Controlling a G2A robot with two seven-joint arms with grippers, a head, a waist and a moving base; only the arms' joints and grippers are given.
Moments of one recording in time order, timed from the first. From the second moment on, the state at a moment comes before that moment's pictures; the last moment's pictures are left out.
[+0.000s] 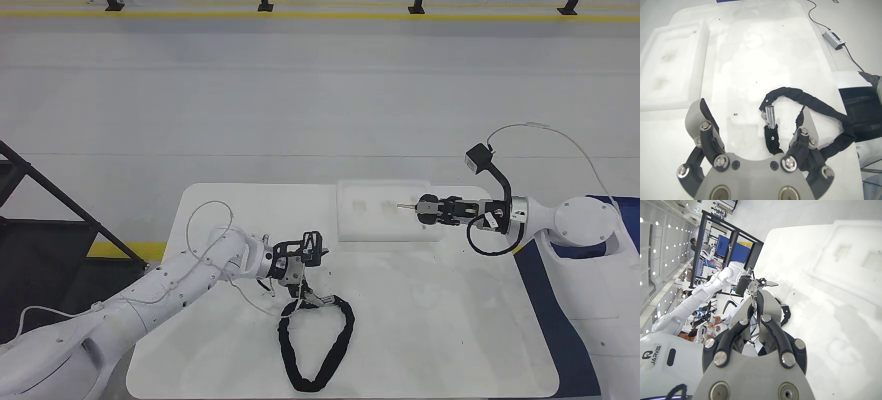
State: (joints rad) left arm 0.60 -0.97 -0.27 -1.18 1.09 -0.86 0.17; right arm -0.92 -0.96 1.32 -1.43 0.24 -0.16 1.24
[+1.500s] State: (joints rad) left arm 0.68 -1.10 -0.31 -0.98 1.42 -0.91 0.30; right arm -0.92 -0.96 1.32 -1.43 0.24 -0.16 1.24
